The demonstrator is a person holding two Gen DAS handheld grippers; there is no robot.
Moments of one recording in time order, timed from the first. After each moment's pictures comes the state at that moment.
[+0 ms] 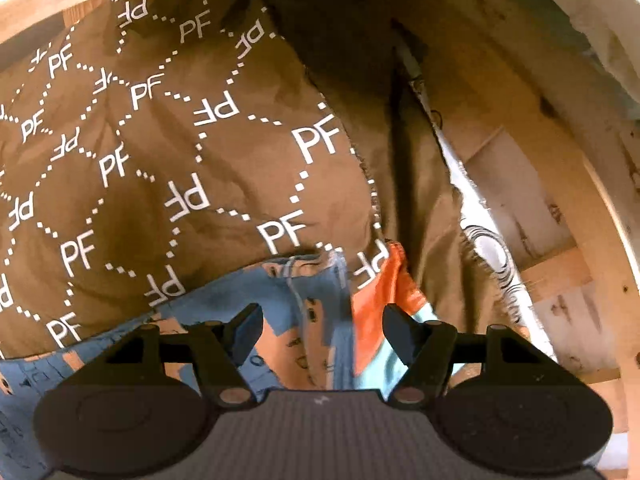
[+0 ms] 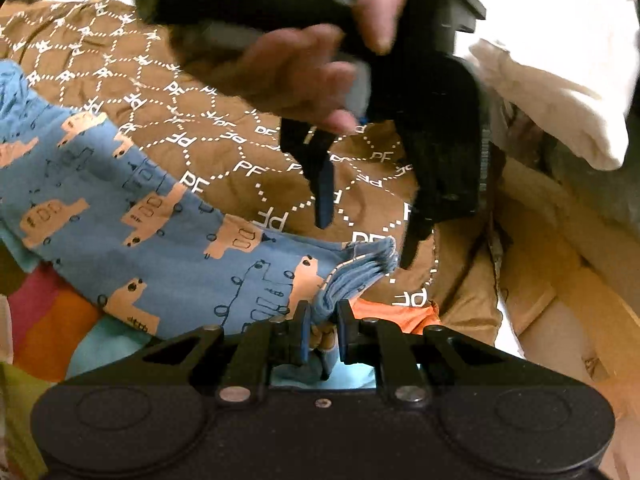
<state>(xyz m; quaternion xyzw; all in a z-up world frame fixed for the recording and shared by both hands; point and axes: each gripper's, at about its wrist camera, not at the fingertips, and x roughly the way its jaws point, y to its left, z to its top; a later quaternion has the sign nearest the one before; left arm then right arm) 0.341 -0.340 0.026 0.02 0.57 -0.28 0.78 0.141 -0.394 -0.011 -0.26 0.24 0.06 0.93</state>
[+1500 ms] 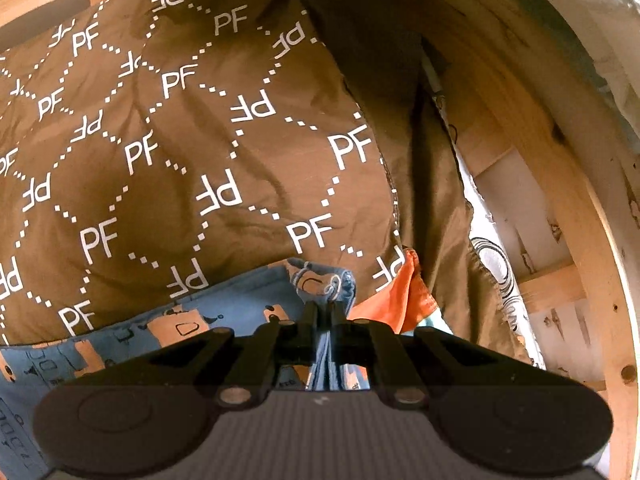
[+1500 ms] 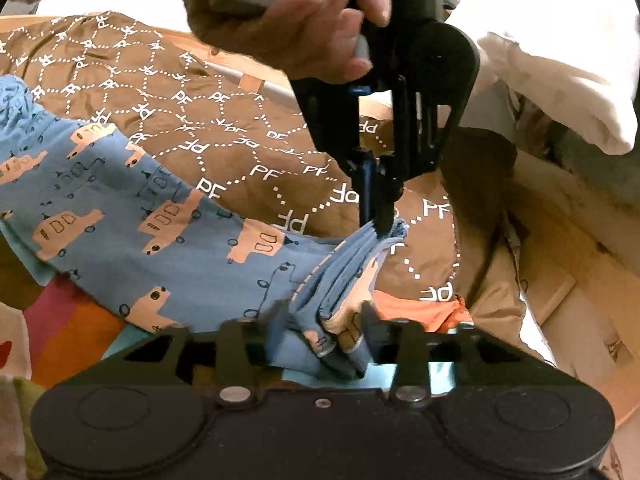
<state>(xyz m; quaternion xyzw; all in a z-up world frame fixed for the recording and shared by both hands) 0.352 -0.312 0.024 -0.01 0.58 -0.27 0.77 0.139 -0.387 -0.018 -0.23 0.24 0.07 0.94</state>
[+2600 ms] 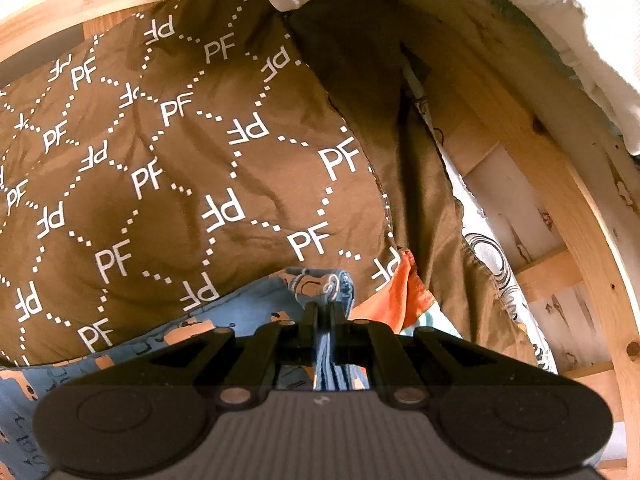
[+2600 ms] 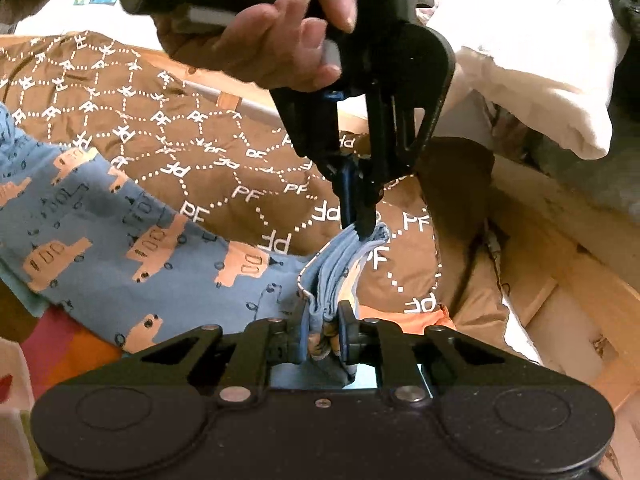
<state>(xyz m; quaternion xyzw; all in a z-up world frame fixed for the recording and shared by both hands) 0.340 -0.304 0.036 0.01 0.55 -0.29 0.79 0.133 -0.383 -0.009 -0.21 0.22 0.04 0.95</state>
